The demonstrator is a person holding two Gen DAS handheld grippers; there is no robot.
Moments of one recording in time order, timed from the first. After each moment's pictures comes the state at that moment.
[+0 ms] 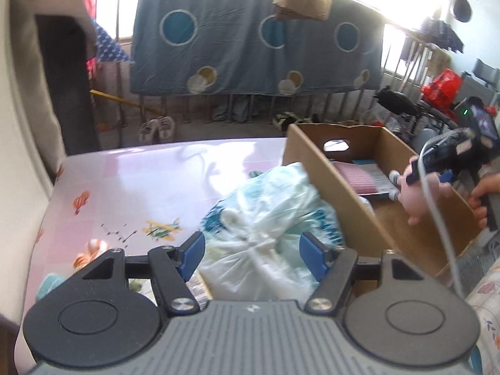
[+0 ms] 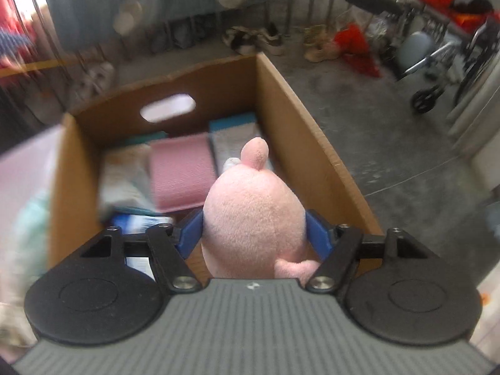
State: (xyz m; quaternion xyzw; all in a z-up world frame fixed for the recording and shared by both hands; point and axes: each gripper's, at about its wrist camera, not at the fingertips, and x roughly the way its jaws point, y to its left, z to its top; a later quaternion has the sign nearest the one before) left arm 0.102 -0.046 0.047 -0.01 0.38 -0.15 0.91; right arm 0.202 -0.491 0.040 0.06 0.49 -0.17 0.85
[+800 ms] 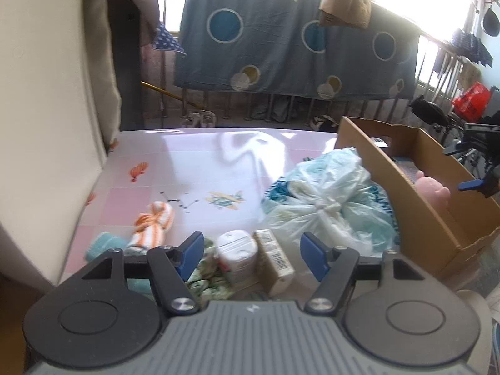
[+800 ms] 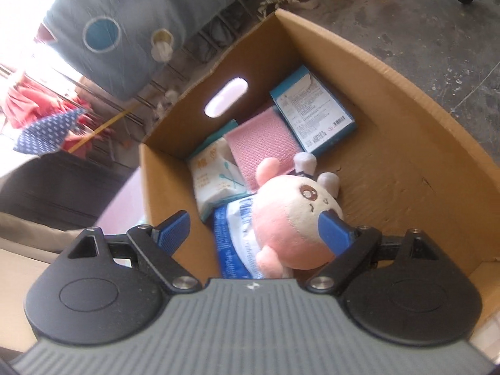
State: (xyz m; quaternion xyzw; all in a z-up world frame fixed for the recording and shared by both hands) left arm 0.050 0.028 0.035 -0.02 0.37 -0.08 0.92; right arm 0.171 -0.514 0.031 0.36 0.45 -0.04 0.82
